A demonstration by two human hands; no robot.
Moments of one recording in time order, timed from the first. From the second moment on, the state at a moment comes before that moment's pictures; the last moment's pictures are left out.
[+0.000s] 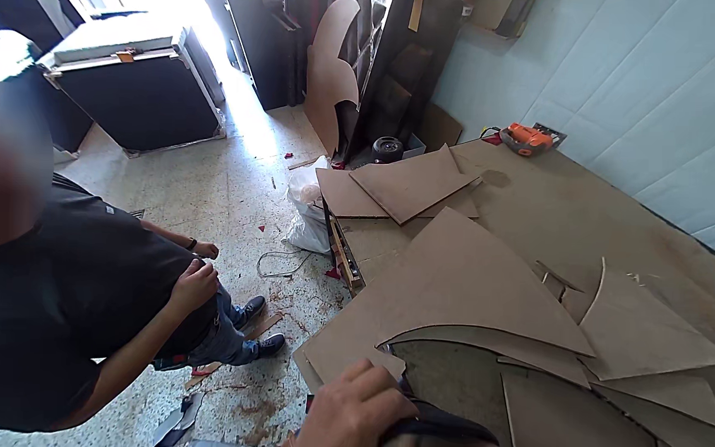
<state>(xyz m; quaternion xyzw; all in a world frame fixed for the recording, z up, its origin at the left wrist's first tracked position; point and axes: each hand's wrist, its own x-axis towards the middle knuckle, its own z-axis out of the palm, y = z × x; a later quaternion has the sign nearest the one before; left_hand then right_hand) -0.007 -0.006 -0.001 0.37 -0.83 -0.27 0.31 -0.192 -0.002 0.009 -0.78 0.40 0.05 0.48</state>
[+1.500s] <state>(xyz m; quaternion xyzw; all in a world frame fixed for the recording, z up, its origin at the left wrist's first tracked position) 0.103 0.138 -0.061 0.46 -0.48 -0.36 0.66 -0.100 -0.110 0.083 -0.53 0.08 -0.63 0.57</state>
